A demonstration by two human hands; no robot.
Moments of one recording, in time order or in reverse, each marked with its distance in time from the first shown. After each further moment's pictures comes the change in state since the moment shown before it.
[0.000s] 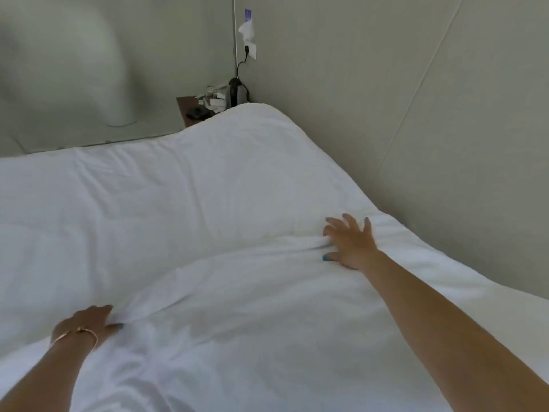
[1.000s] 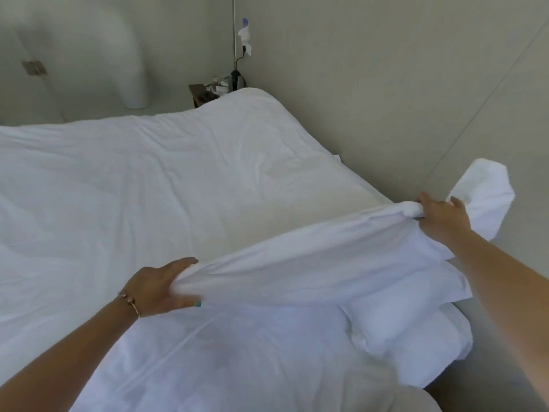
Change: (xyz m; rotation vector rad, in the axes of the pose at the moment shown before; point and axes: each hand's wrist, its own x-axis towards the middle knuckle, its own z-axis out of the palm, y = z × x) left_hand -0.559 -0.125 0.047 -0.159 0.332 0.717; right_hand -0.614 0.075 -0.062 -0.038 0.252 0.420
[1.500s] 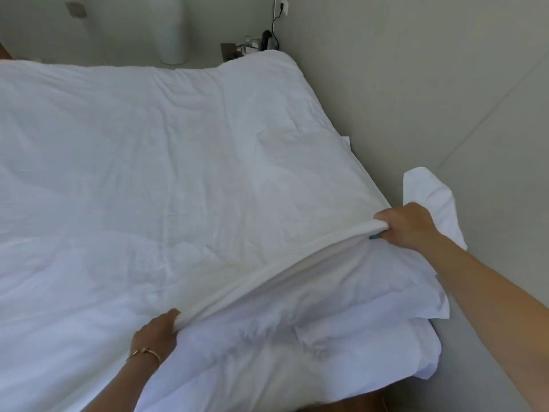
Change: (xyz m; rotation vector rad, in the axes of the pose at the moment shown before) left_hand -0.064 0.197 0.183 -0.082 -0.319 -0.760; right_hand 0.052 0.068 0.056 0.067 -0.099 -0.627
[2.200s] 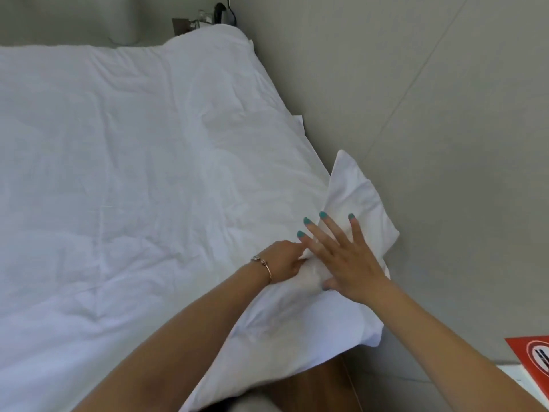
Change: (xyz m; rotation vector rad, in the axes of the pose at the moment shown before) left_hand -0.038 0.374 -0.036 -0.044 -0.072 0.989; right_hand -0.108 0.012 0.062 -0.164 0.165 -0.362
